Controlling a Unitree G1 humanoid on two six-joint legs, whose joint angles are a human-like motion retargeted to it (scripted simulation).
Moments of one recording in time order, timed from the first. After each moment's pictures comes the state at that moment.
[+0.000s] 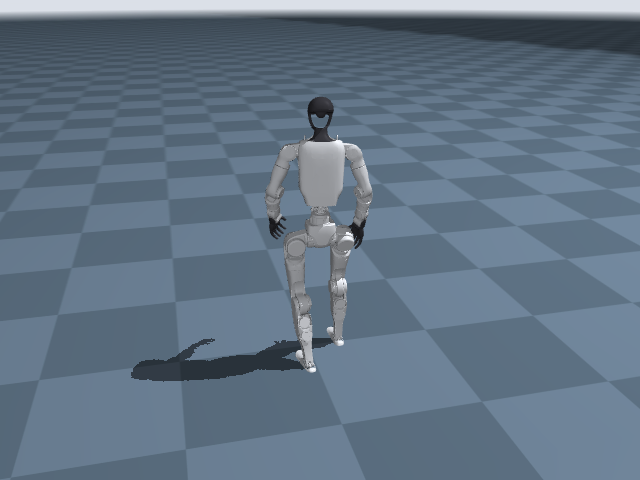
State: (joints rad) left arm -0.06 0.38 -0.48 0.81 0.02 -0.23 0.17; right arm -0.07 -0.35 0.52 0.95 -0.07 -0.11 -0.07; waist -0.10 0.02 0.20; left_leg 0.02 -0.03 0.15 0.28 -0.55 0.05; right_leg -0.32 0.00 0.00 0.30 -0.11 0.17
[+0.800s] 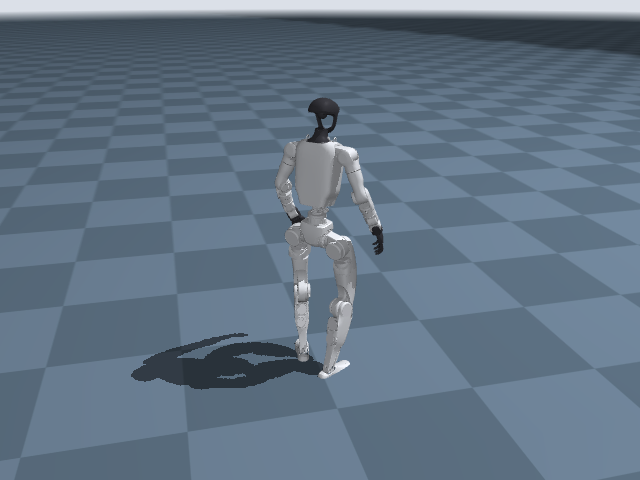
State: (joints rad) left arm -0.02 0.40 -0.45 0.92 0.15 -0.18 0.03; right arm -0.15 -0.37 0.44 1.00 -0.03 -0.13 0.06; waist -0.02 -0.10 0.20; left_leg 0.02 0.05 0.65 0.40 -0.51 0.17; right_leg 0.03 -0.19 -0.18 0.44 -0.55 0.10
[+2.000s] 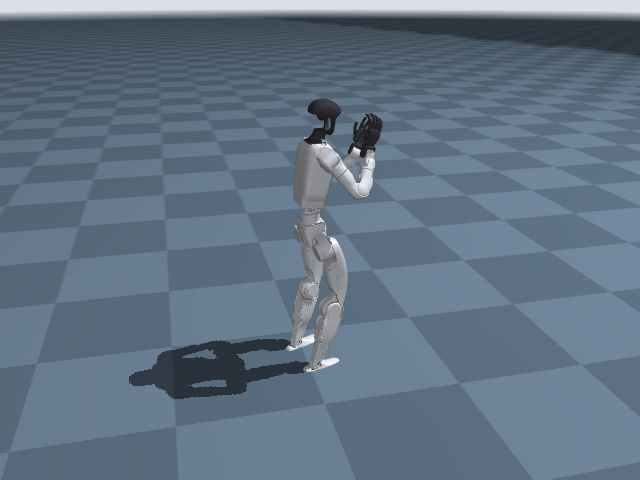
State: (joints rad) left arm -0.60 0.23 -0.22 -0.27 -0.18 -0.44 0.60; right arm -0.79 -0.38 0.36 -0.44 0.10 -0.39 -0.59; waist -0.07 -0.02 0.28; left_leg 0.06 0.04 0.28 0.38 -0.52 0.03; right_leg -0.01 0.00 0.09 0.46 -0.48 0.14
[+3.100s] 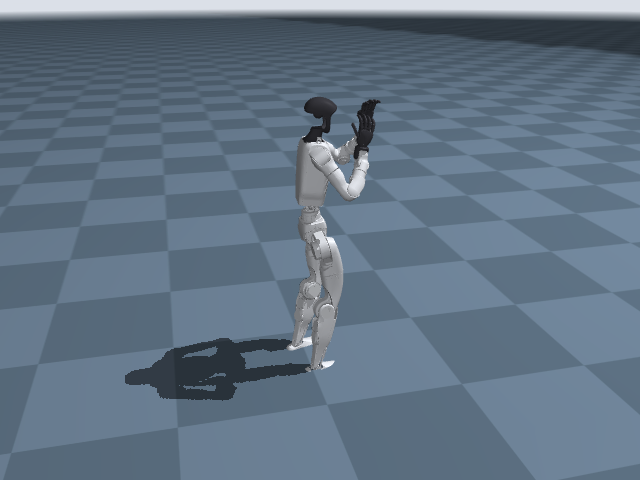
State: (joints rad) left arm -1.07 0.50 -0.32 -0.19 0.45 -0.21 0.59; right arm -0.71 -0.44 0.40 -0.54 0.10 -0.43 -0.60; waist -0.11 -0.02 0.24; left_leg 0.12 0.02 0.33 0.31 -0.50 0.03; right_leg 0.08 -0.02 0.14 0.24 -0.35 0.23
